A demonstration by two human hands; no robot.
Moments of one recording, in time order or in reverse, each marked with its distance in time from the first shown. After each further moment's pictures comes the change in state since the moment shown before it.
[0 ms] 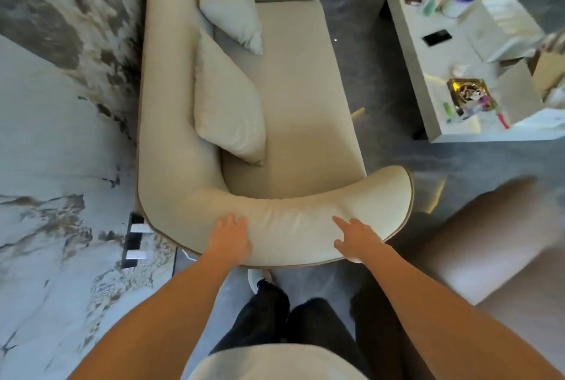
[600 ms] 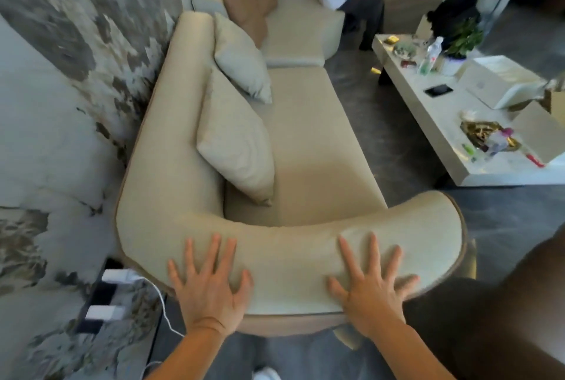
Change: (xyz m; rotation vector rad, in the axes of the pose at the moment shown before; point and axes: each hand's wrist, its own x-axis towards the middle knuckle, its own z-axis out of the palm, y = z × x) left_hand 0.033 -0.029 0.109 -0.105 0.878 -0.095; right_hand 0.074 -0.016 0.120 0.053 0.550 0.026
